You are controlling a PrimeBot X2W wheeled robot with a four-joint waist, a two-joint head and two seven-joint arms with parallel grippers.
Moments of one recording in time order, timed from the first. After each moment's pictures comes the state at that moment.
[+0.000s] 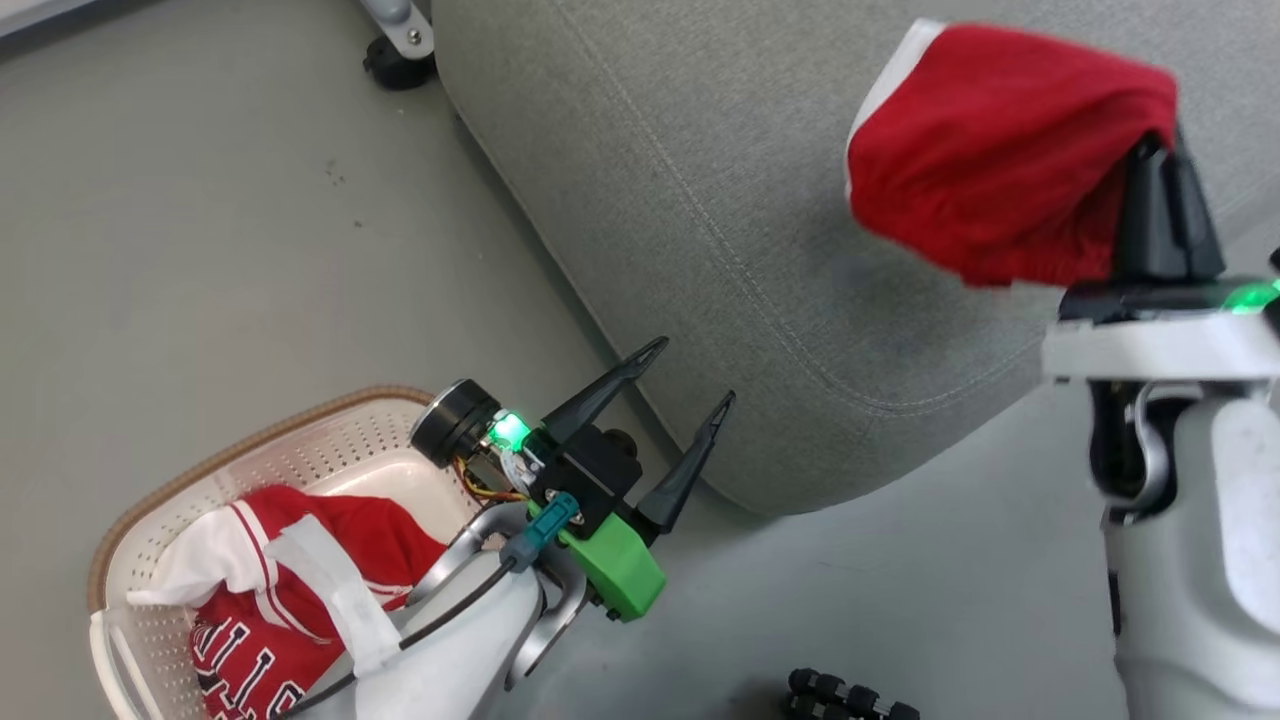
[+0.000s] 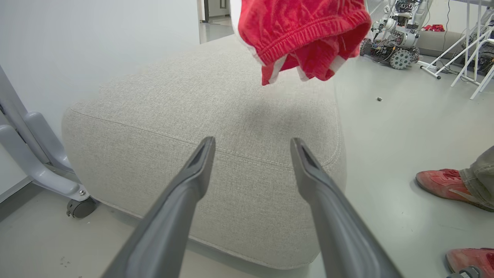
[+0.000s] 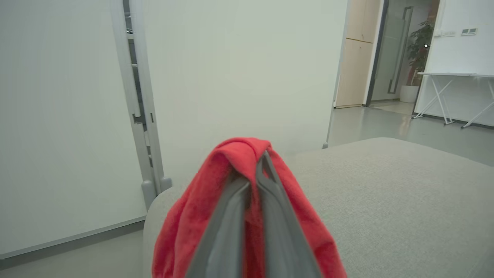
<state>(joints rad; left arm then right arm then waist) -0.50 0.17 -0.78 0.29 -0.23 -0.05 -0.19 -0.40 -0.05 -0.10 0.05 0.21 0.13 -0.26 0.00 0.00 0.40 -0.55</state>
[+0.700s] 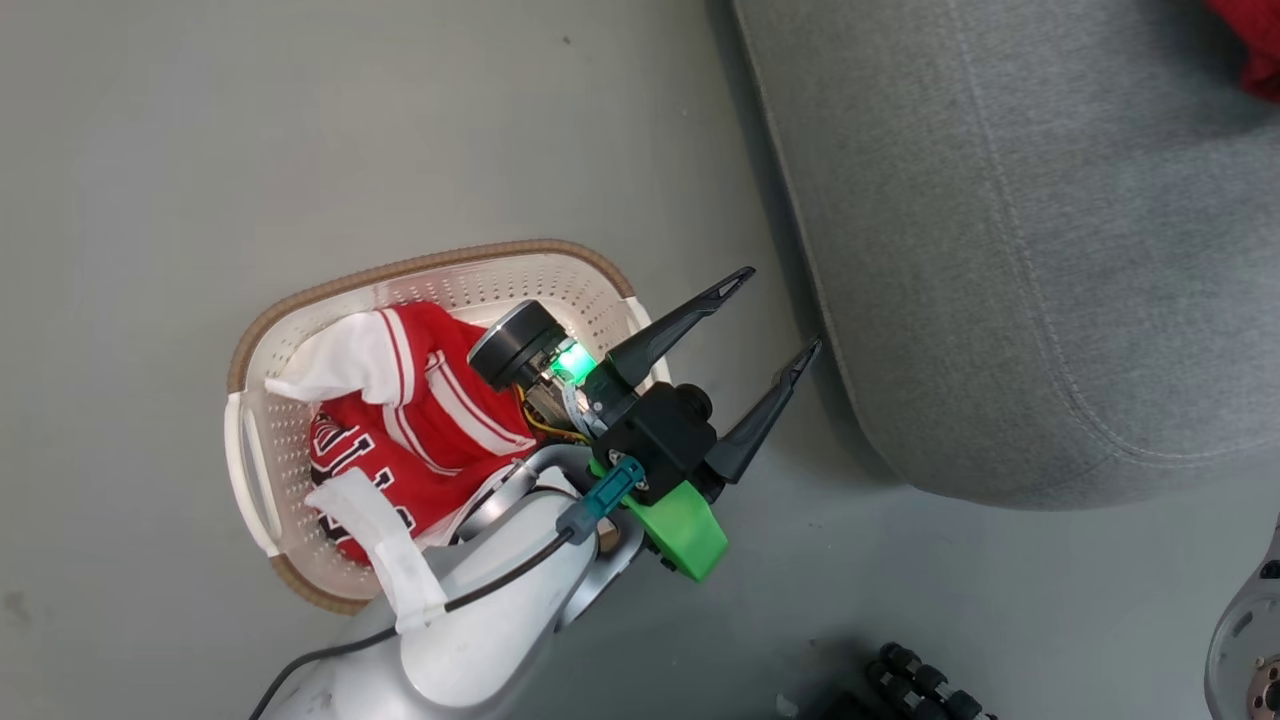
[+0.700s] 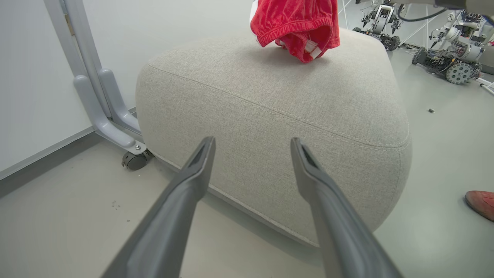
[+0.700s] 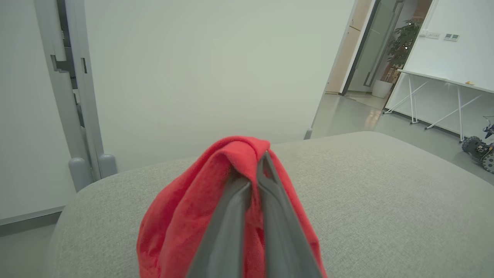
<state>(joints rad) -0.63 0.12 -0.84 0.28 -0.19 -0.08 -0.22 -0.88 -0.19 -0.52 0.49 -0.07 0.13 -0.26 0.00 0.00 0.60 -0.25</state>
